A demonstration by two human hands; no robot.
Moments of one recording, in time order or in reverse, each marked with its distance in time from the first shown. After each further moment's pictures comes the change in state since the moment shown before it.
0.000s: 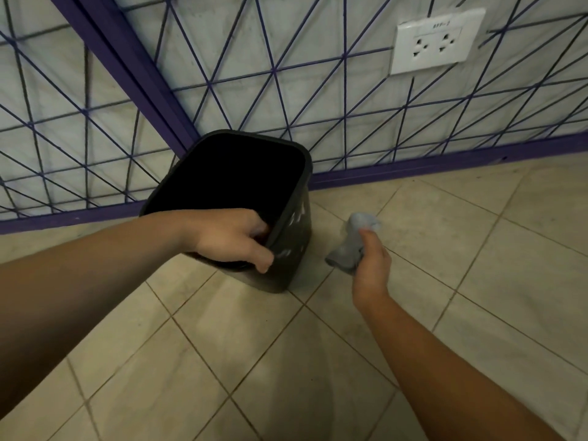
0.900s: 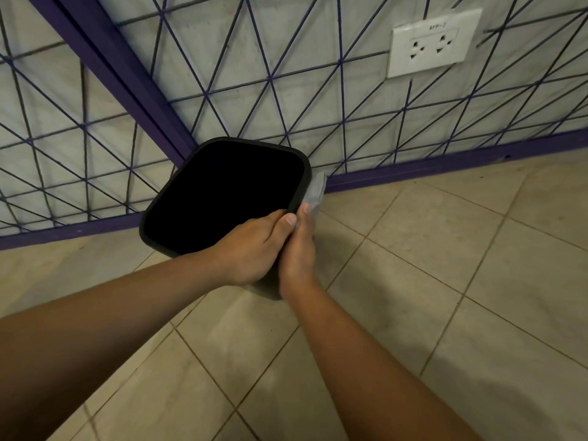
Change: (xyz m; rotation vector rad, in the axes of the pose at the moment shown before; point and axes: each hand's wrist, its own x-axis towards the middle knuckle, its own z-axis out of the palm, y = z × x) left_hand 0.019 0.013 0.035 -0.183 0.497 0.089; right_hand -0.007 0.054 0.107 0.006 -0.276 -0.088
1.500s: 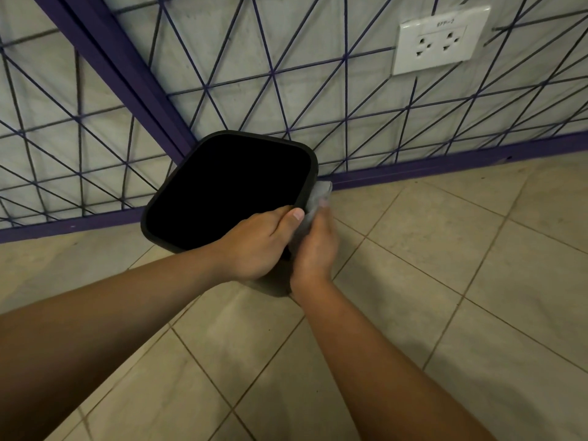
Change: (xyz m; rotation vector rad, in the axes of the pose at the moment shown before) left_hand 0.008 0.001 0.002 -0.058 0.017 0.012; right_hand -0.019 -0.050 -0.008 0.148 0.163 -0.096
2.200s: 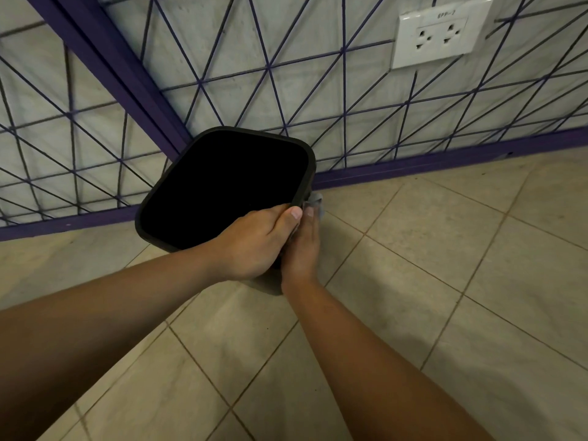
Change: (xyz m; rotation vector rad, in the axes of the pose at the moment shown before) left_hand 0.000 -0.002 -0.001 -0.004 -0.021 0.010; right_hand 0.009 0.033 0.001 -0.065 -0.078 0.014
